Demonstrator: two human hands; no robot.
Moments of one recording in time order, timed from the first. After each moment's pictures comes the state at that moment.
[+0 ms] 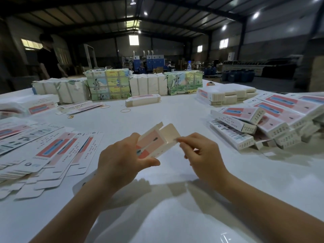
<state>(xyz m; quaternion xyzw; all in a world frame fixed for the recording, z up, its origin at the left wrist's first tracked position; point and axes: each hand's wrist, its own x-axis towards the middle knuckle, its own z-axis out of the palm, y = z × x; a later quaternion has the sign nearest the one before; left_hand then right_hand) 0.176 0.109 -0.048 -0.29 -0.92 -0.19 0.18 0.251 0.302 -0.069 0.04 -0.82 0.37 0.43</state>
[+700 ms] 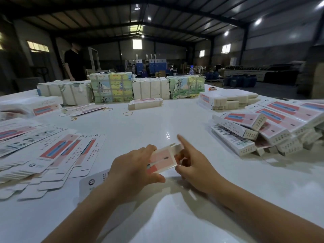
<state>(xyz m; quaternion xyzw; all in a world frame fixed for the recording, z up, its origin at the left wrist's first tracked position) 0.183 0.117 -0.062 -0.35 -0.91 -0.14 0.15 0.246 0.302 -0.075 0.02 -0.87 0.45 0.19</state>
